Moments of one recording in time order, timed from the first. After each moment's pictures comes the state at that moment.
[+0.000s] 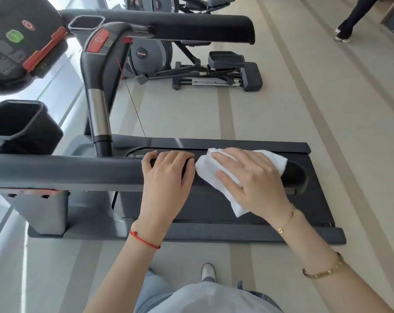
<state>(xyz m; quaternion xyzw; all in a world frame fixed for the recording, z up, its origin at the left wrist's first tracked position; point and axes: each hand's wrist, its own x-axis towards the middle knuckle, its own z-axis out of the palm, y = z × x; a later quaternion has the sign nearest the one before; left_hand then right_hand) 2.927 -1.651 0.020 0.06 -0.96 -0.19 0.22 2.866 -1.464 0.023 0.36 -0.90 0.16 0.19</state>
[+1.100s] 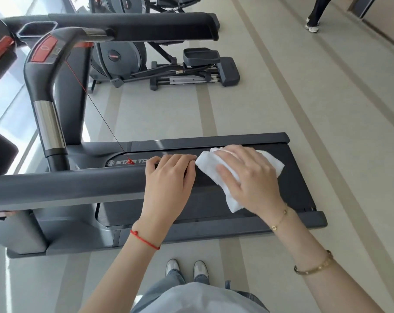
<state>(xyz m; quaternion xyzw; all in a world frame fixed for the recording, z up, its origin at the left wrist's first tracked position) 2.898 -1.579 0.019 0.00 -0.96 -0.19 0.19 2.853 -1.390 0.016 0.28 -0.92 0.20 0.22</state>
